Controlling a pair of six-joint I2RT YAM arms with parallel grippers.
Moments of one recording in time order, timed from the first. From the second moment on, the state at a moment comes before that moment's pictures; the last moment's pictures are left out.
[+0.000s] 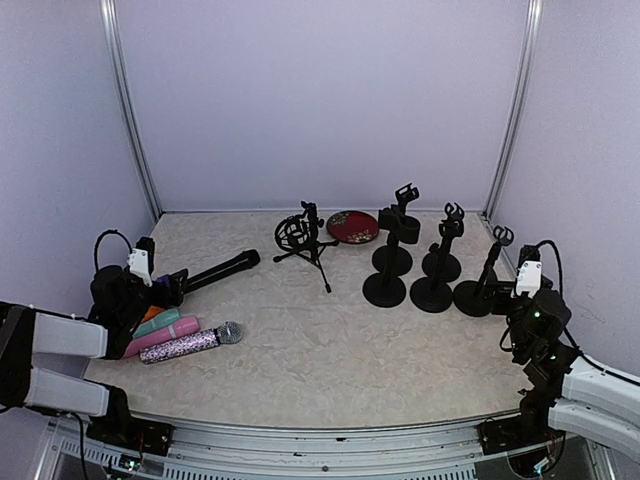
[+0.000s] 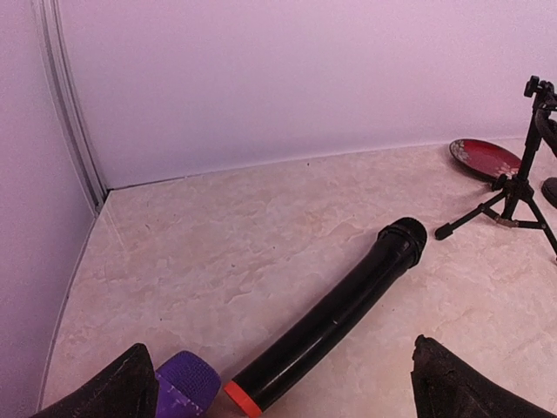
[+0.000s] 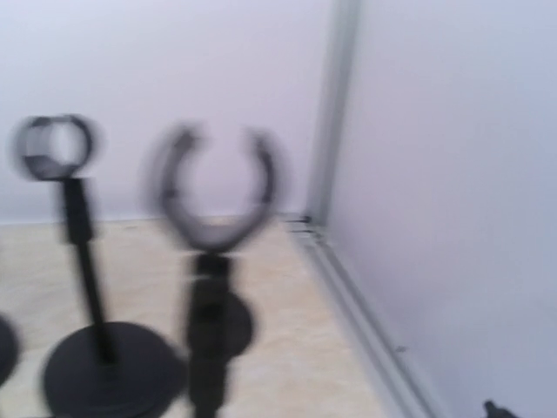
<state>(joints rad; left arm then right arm) -0.06 1.20 0.20 0.82 0.12 0.08 0.47 0.63 0.10 0.54 0.70 -0.09</state>
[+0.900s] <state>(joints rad) 0.01 1.55 0.22 1.31 0.10 0.02 0.12 1.60 0.12 1.46 0.27 -0.15</state>
